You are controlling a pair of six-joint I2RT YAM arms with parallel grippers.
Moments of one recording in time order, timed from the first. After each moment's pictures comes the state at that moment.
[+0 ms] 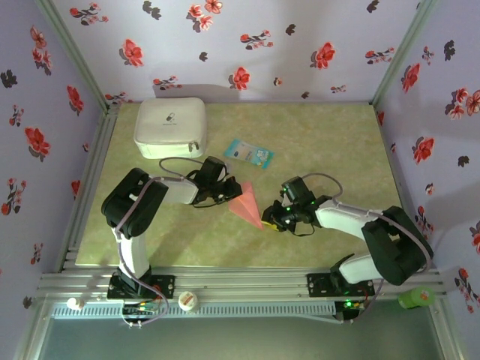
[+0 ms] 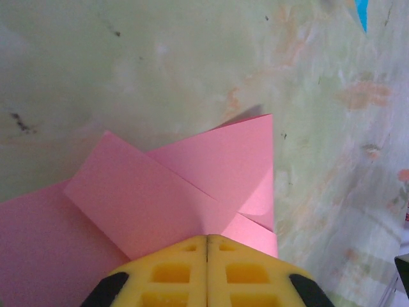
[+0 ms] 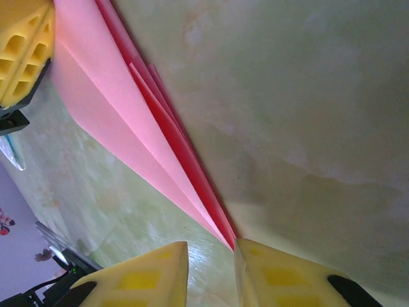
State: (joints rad) left arm -0.65 1.89 0.90 0.15 0.39 -0.90; right arm 0.59 1.39 0.54 -0.19 -0.51 1.04
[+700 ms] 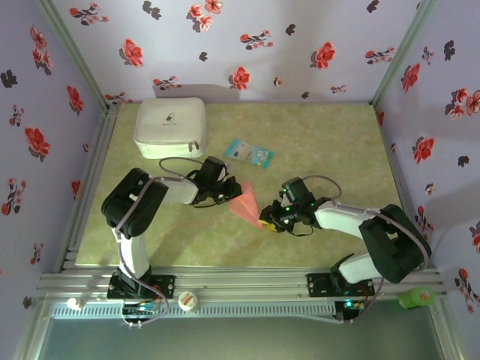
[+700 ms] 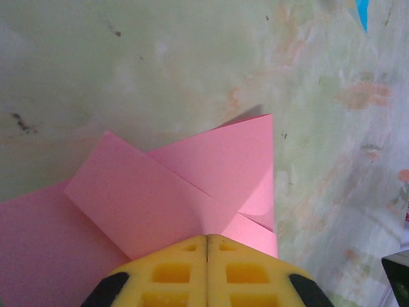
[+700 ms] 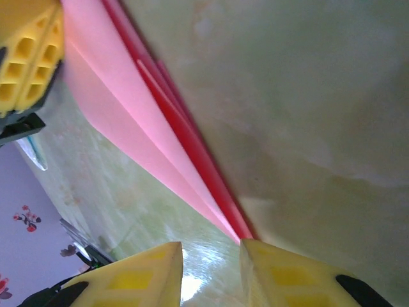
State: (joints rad) left arm -0.65 1.89 0.90 0.15 0.39 -0.90; right arm 0.59 1.41 0.52 -0.13 -0.55 1.09
